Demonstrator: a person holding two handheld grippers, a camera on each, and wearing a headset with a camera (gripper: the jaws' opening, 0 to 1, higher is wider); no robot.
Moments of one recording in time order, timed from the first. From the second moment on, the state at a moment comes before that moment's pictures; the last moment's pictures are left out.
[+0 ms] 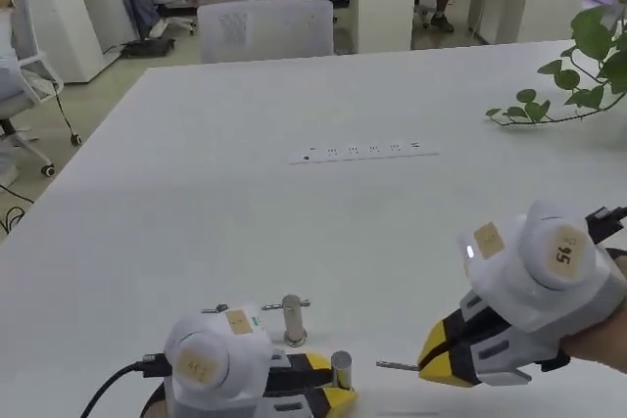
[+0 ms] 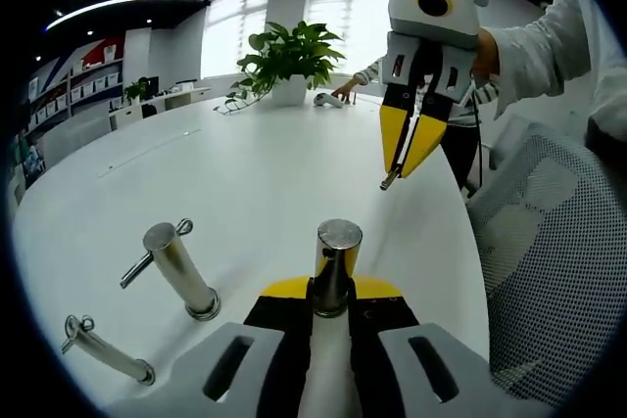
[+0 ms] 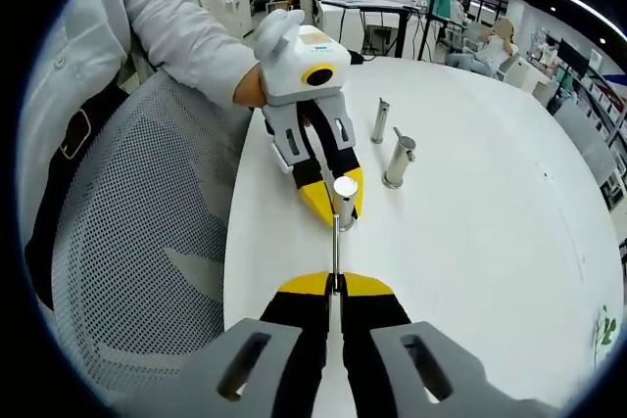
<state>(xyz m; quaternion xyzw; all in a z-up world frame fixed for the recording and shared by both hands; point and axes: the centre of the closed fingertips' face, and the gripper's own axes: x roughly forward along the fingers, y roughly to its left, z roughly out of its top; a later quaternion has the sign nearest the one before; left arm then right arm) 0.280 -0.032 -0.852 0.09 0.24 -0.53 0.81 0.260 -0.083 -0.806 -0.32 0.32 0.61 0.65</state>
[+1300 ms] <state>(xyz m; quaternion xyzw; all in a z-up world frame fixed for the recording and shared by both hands) 0.280 -0.032 -0.852 0.08 0.23 -0.52 0.82 0.269 -0.065 -0.817 -0.36 0.35 0.60 0.62</state>
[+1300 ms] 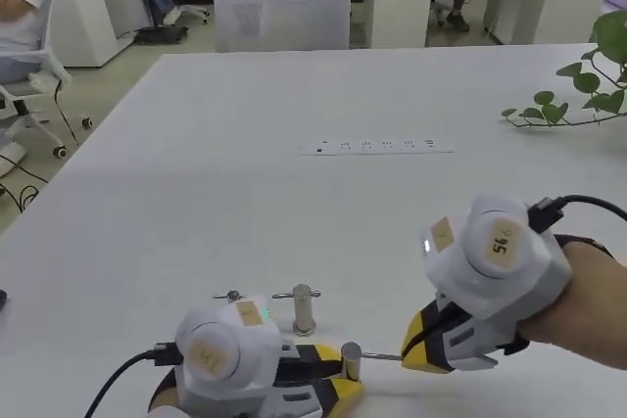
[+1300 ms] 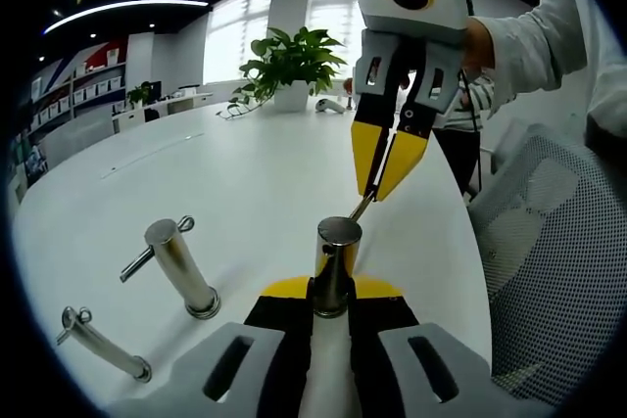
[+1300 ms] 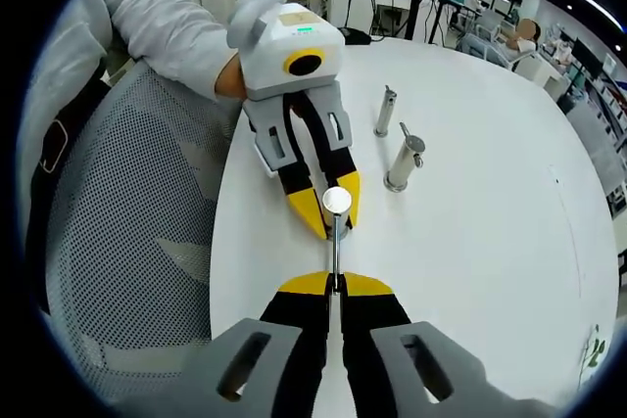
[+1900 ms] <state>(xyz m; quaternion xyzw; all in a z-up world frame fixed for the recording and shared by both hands) 0.281 -0.032 -0.852 0.08 0.23 -0.52 0.82 0.271 -0.062 -0.816 -0.38 0.36 0.60 0.61</state>
